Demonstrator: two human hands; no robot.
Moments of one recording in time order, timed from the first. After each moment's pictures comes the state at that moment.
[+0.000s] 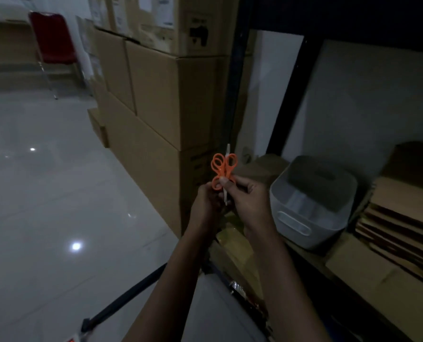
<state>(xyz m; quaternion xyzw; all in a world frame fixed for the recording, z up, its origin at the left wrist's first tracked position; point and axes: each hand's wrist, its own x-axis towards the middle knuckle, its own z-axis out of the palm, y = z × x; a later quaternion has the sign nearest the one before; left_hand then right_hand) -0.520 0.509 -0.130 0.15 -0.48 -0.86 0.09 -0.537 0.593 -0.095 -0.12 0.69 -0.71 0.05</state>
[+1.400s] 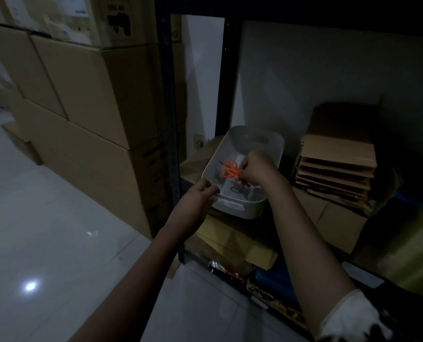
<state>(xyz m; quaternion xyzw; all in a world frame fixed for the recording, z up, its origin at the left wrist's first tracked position) -0.536 0.524 -0.166 -0.21 -0.92 -0.29 0.16 -0.594 0.695 -0.077 -0.03 0.97 -0.23 0.01</state>
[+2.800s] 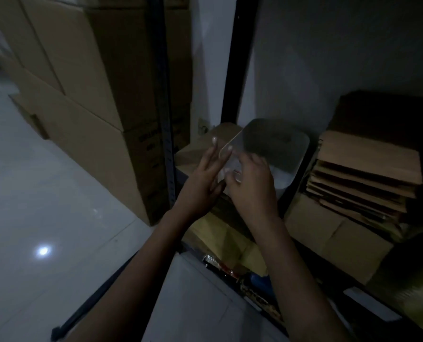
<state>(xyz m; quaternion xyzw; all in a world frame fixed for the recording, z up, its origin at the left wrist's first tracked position) -0.577 0.554 -0.167 -0.23 -0.87 -0.39 0.21 -0.564 0.684 -0.117 -0.13 0.92 -0.31 -0.20</state>
